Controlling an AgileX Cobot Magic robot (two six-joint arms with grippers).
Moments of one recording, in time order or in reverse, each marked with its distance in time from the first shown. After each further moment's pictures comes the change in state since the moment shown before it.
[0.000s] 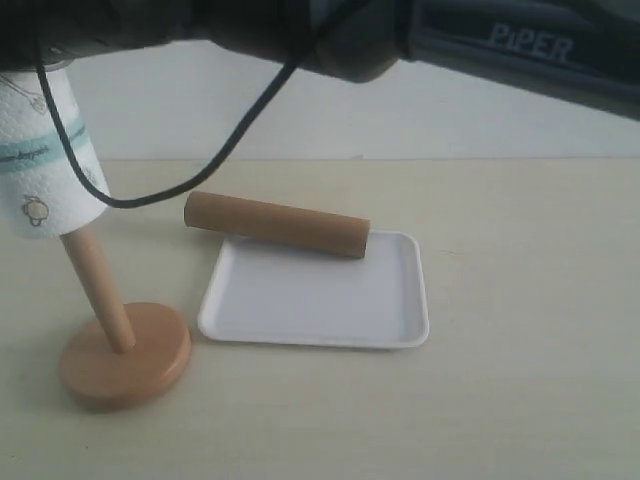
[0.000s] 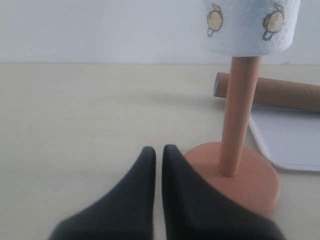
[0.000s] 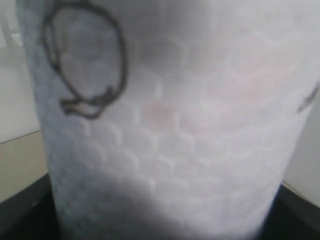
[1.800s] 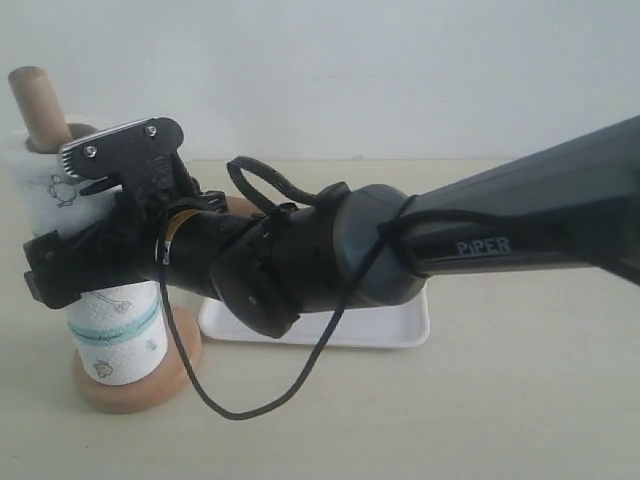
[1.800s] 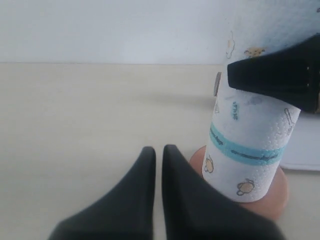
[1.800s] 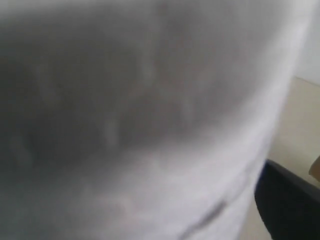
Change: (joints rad) left arm 0.000 0.000 0.000 0.000 0.000 0.000; right arm 0.002 0.035 0.586 -0.260 -0.567 0.395
